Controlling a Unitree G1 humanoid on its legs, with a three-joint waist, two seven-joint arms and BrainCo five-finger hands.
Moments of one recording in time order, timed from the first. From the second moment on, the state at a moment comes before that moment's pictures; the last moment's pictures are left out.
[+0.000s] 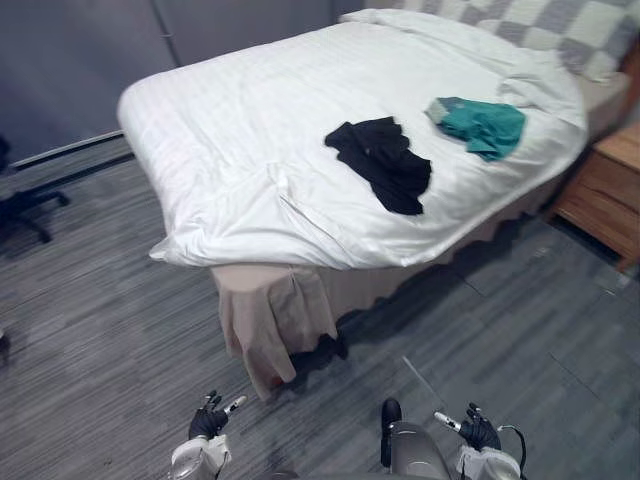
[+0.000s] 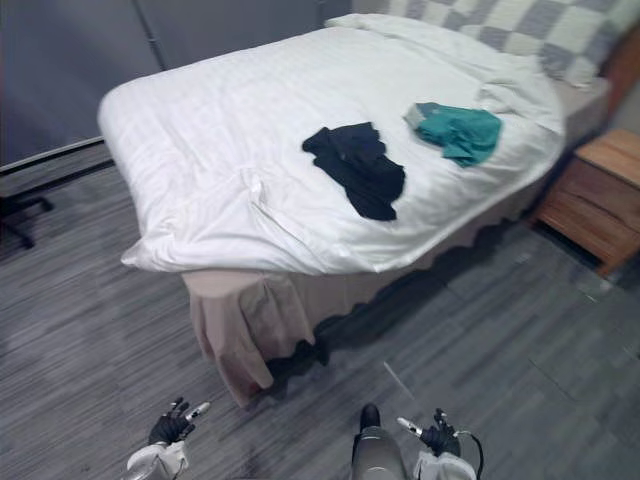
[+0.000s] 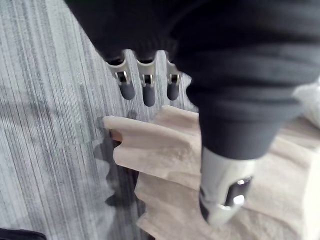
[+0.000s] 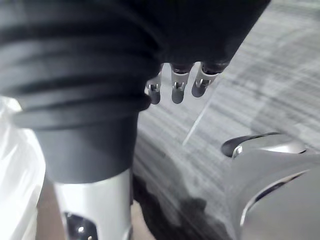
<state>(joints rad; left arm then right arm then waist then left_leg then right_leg) 0.16 0.03 0.34 0.80 -0.23 -0.12 -0.04 0.13 -0.08 -0.37 0.86 0.12 -0.02 0.06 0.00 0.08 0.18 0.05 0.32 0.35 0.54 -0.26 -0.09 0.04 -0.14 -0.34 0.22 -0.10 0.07</state>
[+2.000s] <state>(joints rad) 0.12 0.31 0.14 0.76 0.19 -0.11 -0.06 -0.25 -0.55 -0.33 0.35 0.22 0.02 -0.08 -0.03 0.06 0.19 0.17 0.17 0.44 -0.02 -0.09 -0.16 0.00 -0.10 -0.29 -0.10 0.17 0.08</state>
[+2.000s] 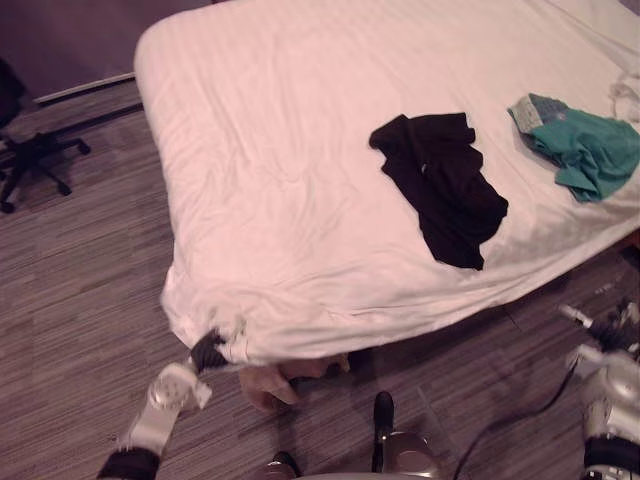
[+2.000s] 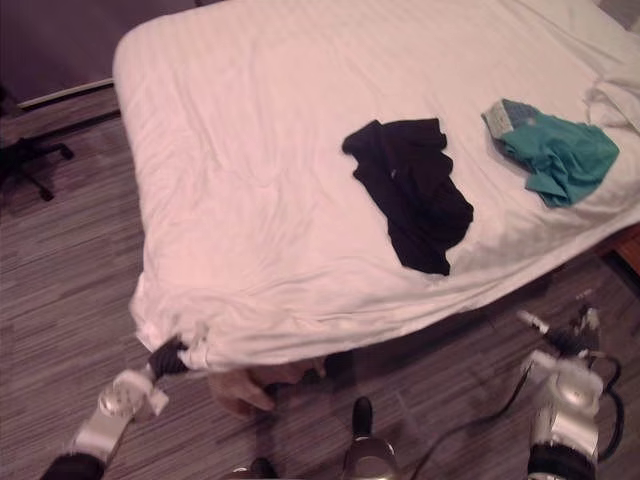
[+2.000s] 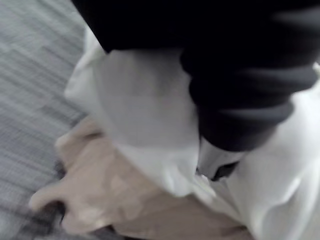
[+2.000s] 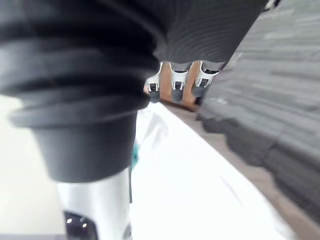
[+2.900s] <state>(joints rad) 0.03 0.15 0.02 0.89 0.06 -0.18 0.04 -0.72 -0.25 0.43 0.87 0.30 0.09 0.49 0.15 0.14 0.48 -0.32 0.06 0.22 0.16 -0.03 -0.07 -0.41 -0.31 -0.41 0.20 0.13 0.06</state>
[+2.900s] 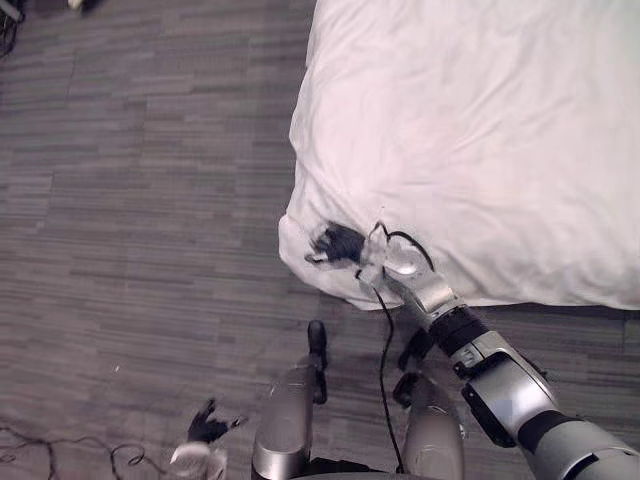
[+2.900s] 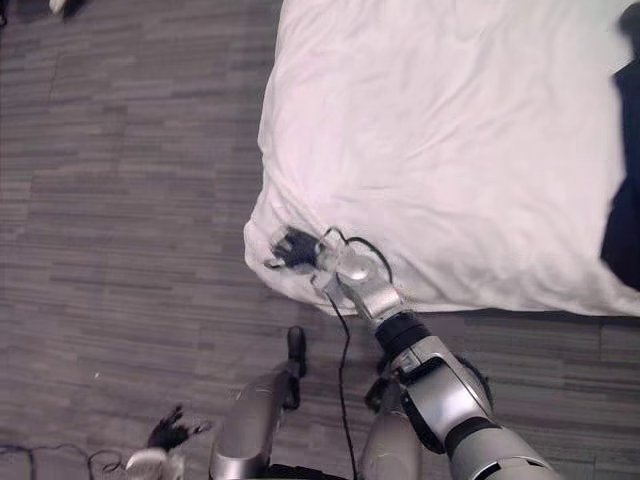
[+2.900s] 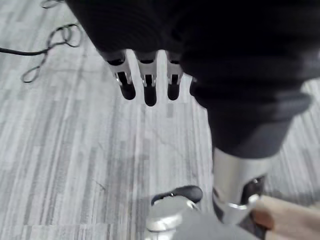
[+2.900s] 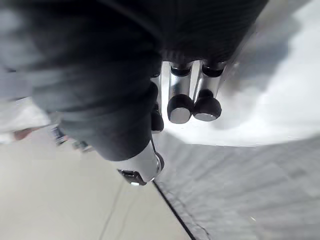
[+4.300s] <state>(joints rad) -0.10 0.21 -0.11 0.84 -0.12 -0.10 0.01 -0.15 -0.39 -0.16 0.76 0.47 -0.02 0.15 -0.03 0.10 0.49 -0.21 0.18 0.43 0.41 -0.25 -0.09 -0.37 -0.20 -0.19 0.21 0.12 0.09</state>
